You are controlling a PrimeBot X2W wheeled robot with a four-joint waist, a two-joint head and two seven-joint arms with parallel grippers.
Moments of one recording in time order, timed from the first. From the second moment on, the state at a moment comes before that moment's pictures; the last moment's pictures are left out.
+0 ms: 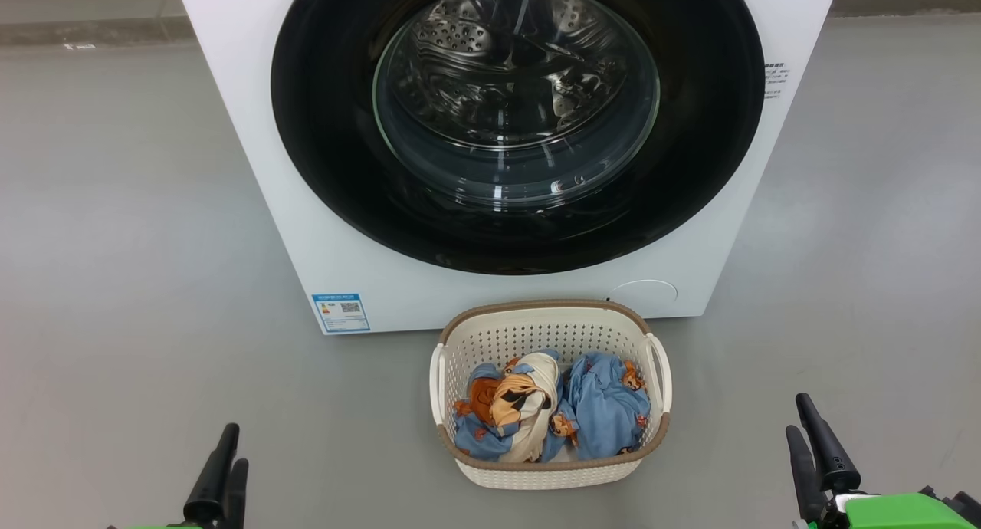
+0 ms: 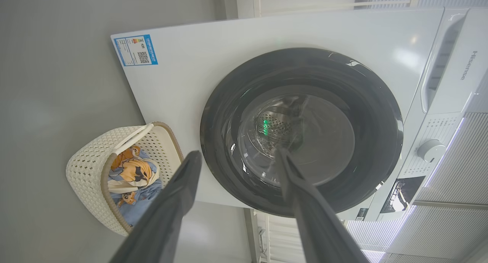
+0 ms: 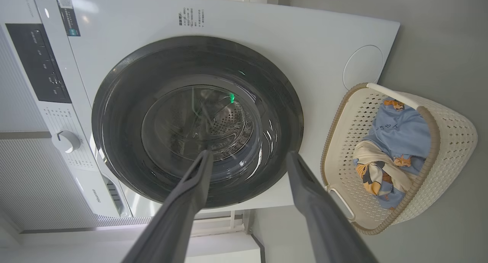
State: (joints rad) left arm -0.02 0.02 0.05 0.29 -1.58 -0.13 0.07; right arm -0.03 -0.03 -0.12 0.32 1.56 0.13 0.07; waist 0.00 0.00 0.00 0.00
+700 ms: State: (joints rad) left arm -0.02 0.04 0.04 0.25 -1.37 -0.13 0.01; right arm -0.03 -0.06 -0.06 0.32 1.34 0.13 0.01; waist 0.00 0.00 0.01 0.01
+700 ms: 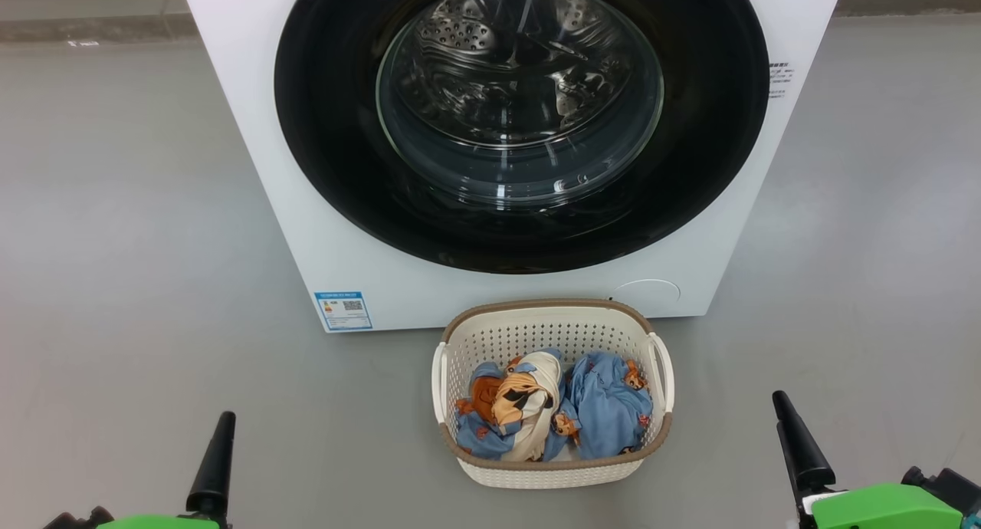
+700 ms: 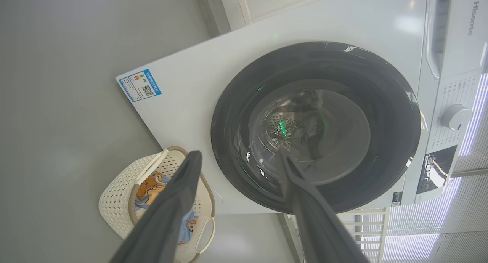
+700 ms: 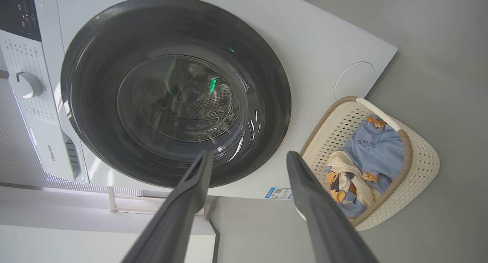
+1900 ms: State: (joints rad) left arm -0.02 0.07 -0.01 0.20 -0.93 -0.13 -0.09; right arm -0.04 -0.10 0.02 0.33 0.92 0.13 -0.09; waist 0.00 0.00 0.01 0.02
